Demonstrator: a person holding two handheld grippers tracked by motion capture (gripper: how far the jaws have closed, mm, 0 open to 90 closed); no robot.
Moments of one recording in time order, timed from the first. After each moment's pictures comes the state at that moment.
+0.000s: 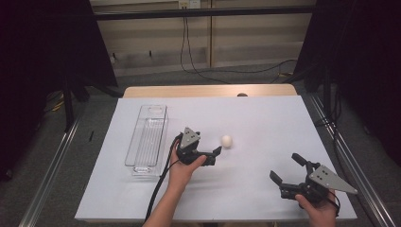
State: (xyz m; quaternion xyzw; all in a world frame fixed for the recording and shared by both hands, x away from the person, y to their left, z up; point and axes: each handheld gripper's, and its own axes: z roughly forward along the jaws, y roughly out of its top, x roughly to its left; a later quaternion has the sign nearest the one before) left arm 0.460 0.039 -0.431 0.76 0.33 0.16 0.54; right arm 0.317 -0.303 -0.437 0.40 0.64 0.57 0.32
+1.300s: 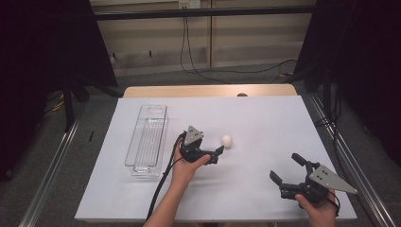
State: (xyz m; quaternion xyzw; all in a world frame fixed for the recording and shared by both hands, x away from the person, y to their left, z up) left arm 0.469 0.031 -0.437 0.77 0.33 0.14 0.53; right arm 0.317 -0.303 -0.437 0.40 0.64 0.57 0.32
